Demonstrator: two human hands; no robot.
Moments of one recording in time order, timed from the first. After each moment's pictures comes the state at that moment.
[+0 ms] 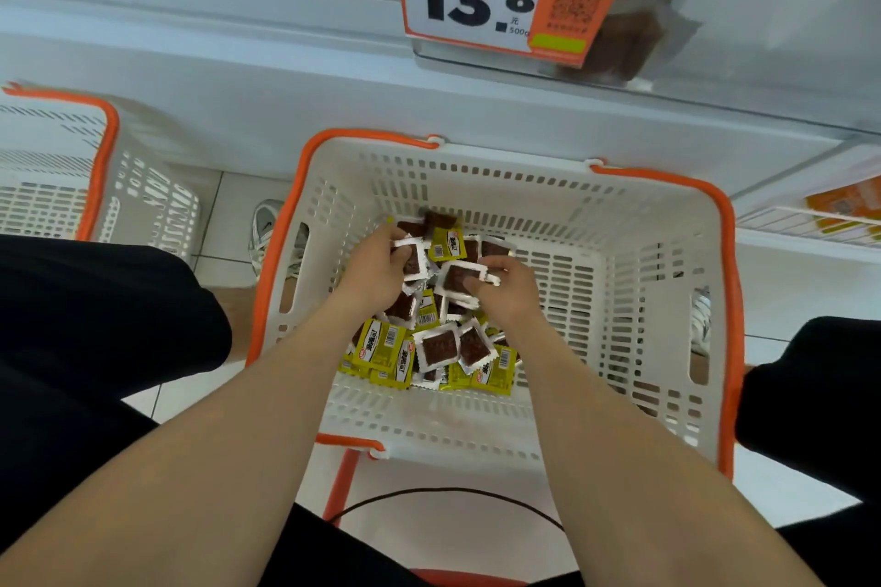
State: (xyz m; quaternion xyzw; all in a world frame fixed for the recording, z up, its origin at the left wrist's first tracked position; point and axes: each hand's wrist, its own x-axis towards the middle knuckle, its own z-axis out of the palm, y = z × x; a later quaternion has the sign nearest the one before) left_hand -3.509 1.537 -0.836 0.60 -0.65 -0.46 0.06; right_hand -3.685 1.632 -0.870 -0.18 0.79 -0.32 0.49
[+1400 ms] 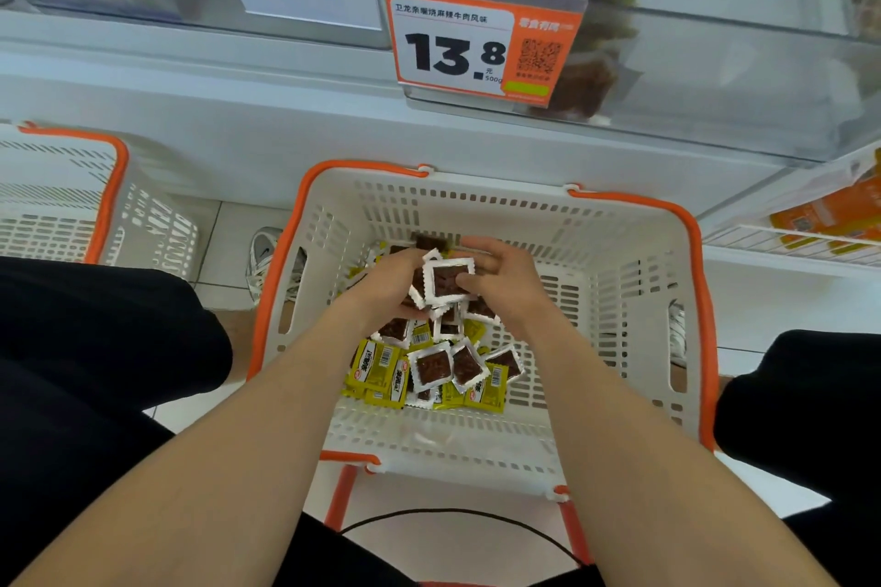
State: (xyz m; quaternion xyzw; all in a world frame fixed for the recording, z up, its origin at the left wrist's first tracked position) left_hand -3.541 1.535 -0.799 0.58 -0.41 -0.70 0.03; right_hand -3.707 1.612 -0.817 -0.23 0.68 -0.42 0.56
